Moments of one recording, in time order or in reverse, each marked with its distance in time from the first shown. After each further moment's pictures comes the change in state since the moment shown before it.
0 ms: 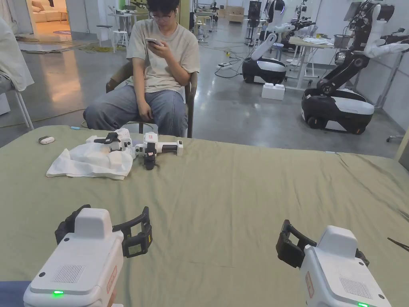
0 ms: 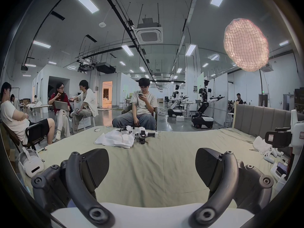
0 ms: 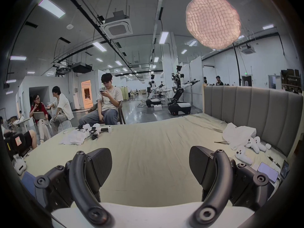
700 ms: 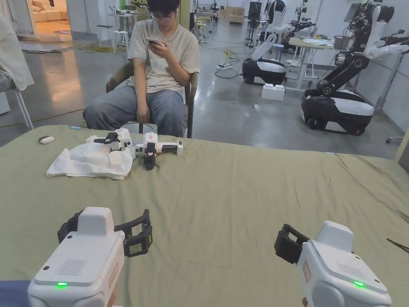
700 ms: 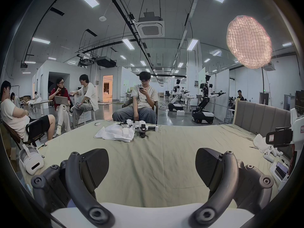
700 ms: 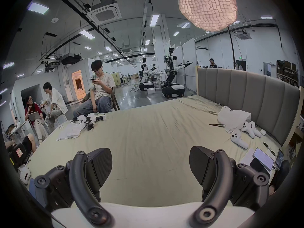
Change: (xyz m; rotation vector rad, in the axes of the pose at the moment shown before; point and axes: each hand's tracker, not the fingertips) left arm 0.000 -0.002 -0.008 -0.066 0.006 0.005; right arm -0.008 0.014 -0.004 -0.170 -0.065 -0.046
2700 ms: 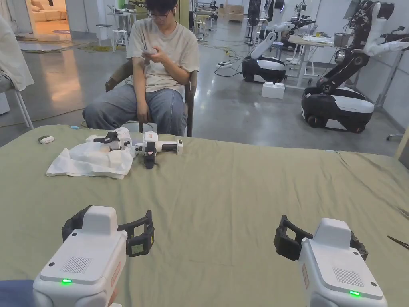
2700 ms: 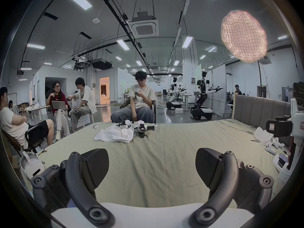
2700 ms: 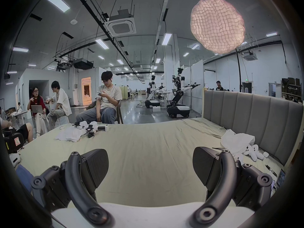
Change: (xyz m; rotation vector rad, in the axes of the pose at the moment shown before) left arm 0.002 -0.005 -0.007 -0.004 -0.020 -0.059; right arm 0.006 -0.013 -0.012 0.201 0.045 0.125
